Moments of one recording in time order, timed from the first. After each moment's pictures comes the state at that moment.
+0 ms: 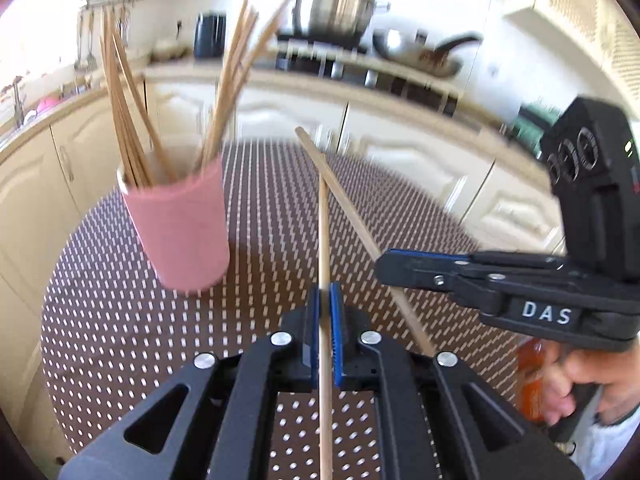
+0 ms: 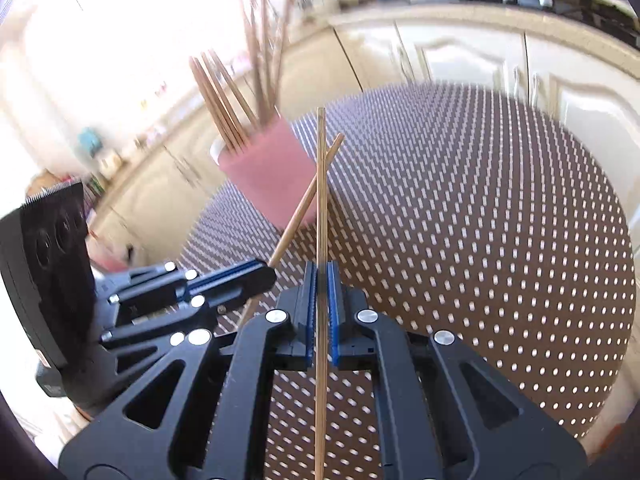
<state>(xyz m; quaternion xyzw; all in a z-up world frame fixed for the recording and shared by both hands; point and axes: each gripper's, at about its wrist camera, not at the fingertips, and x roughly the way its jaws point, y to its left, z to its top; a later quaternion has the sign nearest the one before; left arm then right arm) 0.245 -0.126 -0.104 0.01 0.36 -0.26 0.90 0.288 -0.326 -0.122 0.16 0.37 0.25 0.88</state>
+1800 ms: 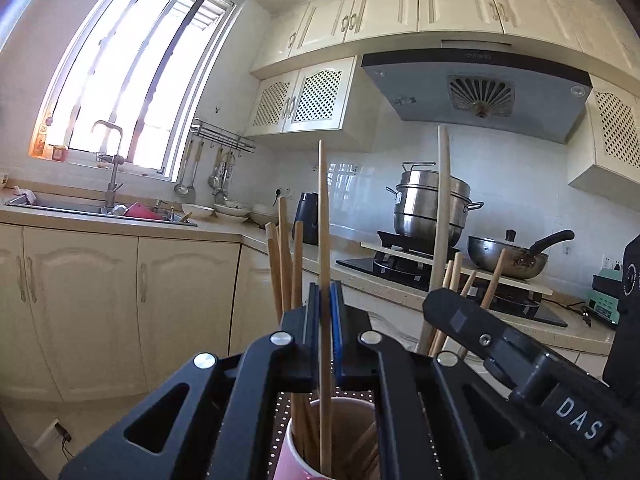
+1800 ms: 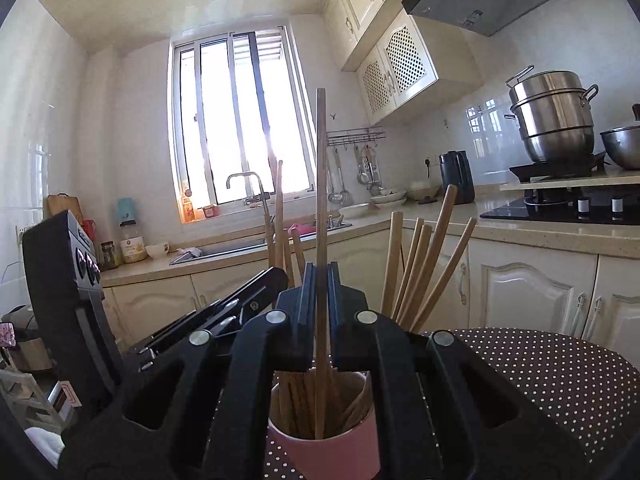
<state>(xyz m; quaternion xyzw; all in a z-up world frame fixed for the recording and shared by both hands) 0.324 -0.046 -0.070 -0.09 0.04 -0.10 0.99 0.356 -0.220 -0.071 0.09 0.04 0.28 0.96</state>
